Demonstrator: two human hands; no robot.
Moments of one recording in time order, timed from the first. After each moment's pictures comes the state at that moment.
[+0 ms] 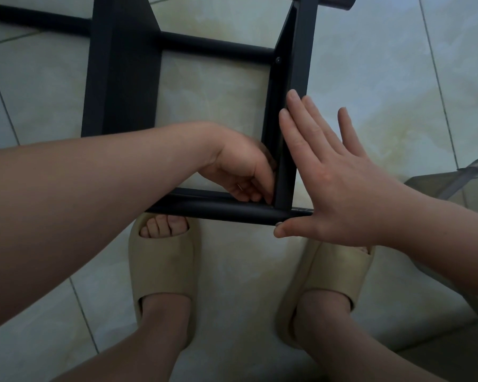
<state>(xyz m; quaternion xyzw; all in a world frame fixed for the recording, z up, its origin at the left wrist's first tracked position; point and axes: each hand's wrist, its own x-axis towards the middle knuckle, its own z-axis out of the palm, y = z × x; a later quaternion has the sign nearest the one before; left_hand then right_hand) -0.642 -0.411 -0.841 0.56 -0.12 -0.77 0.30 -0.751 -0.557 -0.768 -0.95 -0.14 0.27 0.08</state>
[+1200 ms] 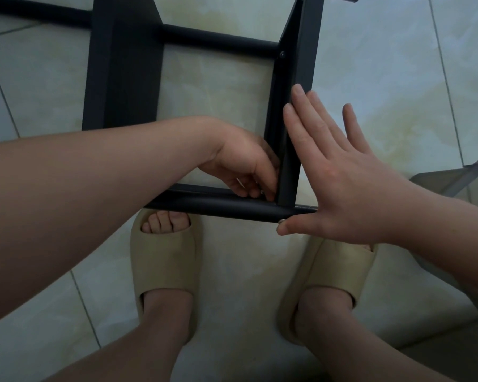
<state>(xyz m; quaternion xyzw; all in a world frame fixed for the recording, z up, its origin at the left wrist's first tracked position) -0.641 -0.407 -0.841 0.57 -0.14 -0.75 0.29 -0.753 -0.557 -0.768 -0.95 -0.14 0.28 0.08</state>
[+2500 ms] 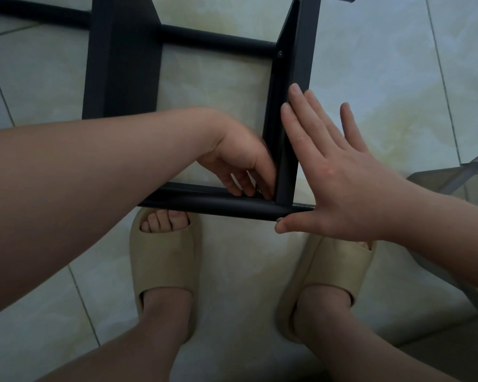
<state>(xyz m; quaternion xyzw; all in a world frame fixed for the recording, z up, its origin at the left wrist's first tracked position) -0.634 -0.411 -0.837 0.58 -0.15 -0.77 0.23 -0.752 -0.558 -0.770 -0.95 -0.14 0.28 0.09</state>
